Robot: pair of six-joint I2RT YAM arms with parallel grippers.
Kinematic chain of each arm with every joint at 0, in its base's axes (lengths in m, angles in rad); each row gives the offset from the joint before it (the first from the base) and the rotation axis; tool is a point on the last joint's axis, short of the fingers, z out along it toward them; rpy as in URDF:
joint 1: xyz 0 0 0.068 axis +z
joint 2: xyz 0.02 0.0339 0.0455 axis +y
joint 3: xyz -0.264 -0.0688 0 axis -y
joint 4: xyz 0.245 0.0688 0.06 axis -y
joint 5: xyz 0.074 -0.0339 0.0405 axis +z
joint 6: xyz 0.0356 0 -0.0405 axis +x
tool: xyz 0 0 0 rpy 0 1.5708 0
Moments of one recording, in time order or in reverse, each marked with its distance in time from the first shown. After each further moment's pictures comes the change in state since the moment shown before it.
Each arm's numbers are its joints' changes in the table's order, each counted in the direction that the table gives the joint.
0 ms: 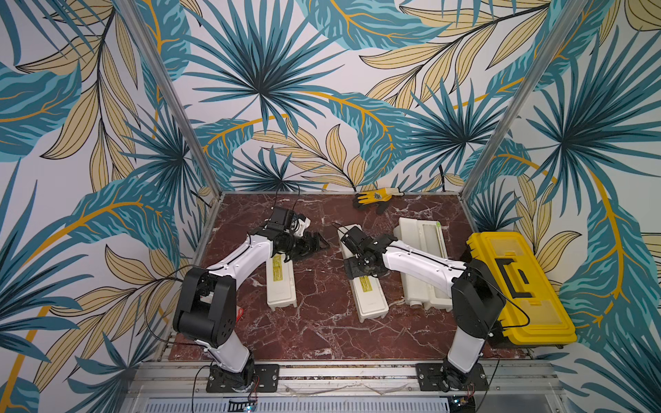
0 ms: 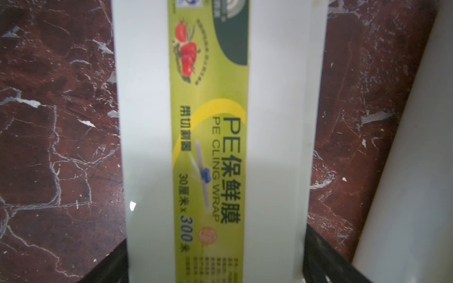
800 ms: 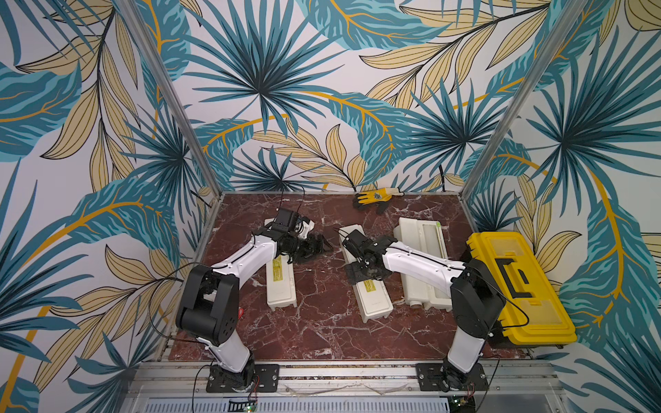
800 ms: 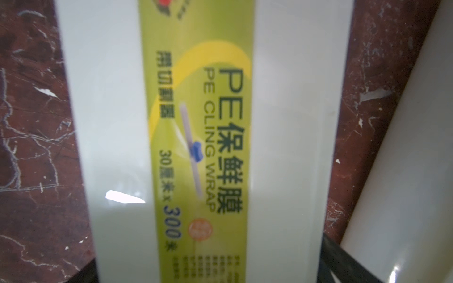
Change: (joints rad) left arm -0.037 0.022 0.000 0.000 -0.001 -0.019; right arm 0.000 -0.002 -0.025 -0.055 0.010 -0.013
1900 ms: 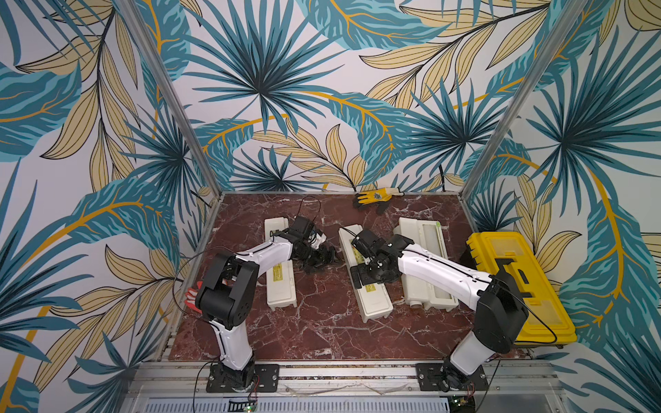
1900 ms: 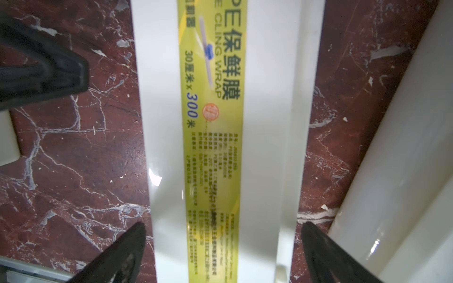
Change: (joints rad) left arm -0.084 0.159 0.015 0.001 0.000 -0.007; right arm -0.001 -0.167 -0.047 -0.083 0.136 0.014
